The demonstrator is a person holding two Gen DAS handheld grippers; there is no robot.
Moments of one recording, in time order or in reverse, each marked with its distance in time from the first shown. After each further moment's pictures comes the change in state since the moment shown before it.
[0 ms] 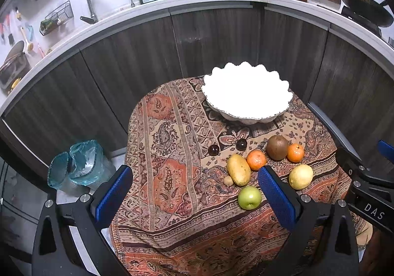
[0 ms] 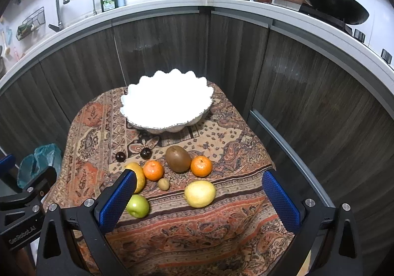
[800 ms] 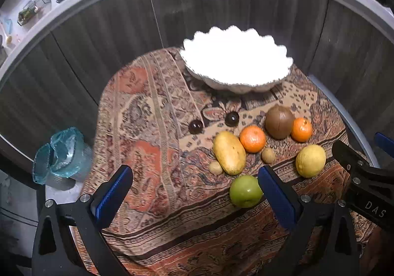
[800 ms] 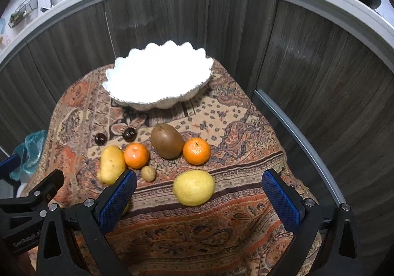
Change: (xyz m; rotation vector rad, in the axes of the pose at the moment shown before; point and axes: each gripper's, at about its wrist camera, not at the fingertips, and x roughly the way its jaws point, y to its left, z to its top) left arm 0.088 -0.030 -0.026 0.042 0.132 -0.065; right arm 0.081 -0.009 -0.027 -0.015 0.103 -0.015
